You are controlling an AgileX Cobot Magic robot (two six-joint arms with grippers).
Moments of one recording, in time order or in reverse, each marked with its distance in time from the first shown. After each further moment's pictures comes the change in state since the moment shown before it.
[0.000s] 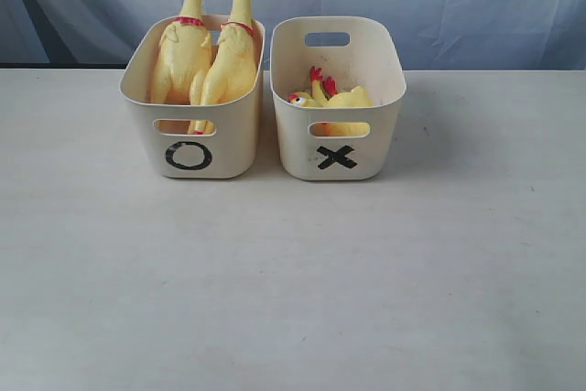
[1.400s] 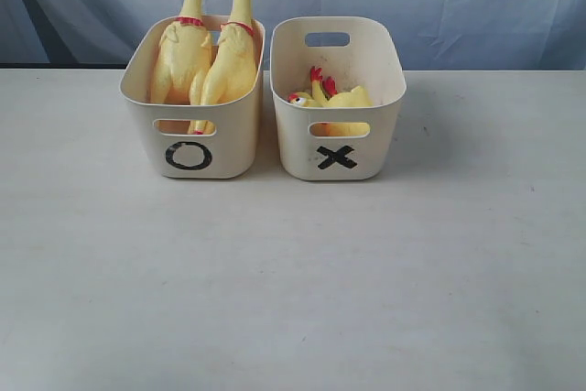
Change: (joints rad) left arm 0.000 0.000 0.393 -0.174 -0.228 0.000; right arm 0.000 0.000 0.000 0.000 0.000 0.000
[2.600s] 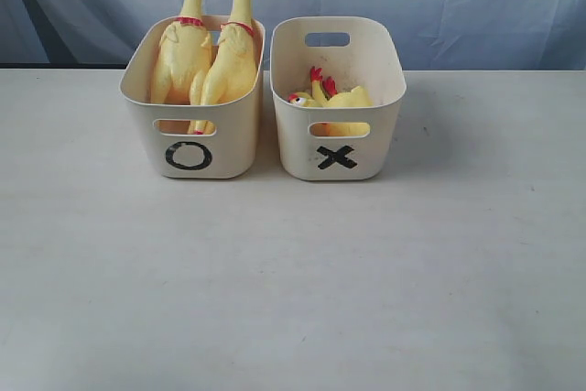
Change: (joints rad) left arm 0.000 0.000 0.000 0.032 0.024 0.321; right arm 0.000 0.000 0.000 0.000 -0.014 0.000
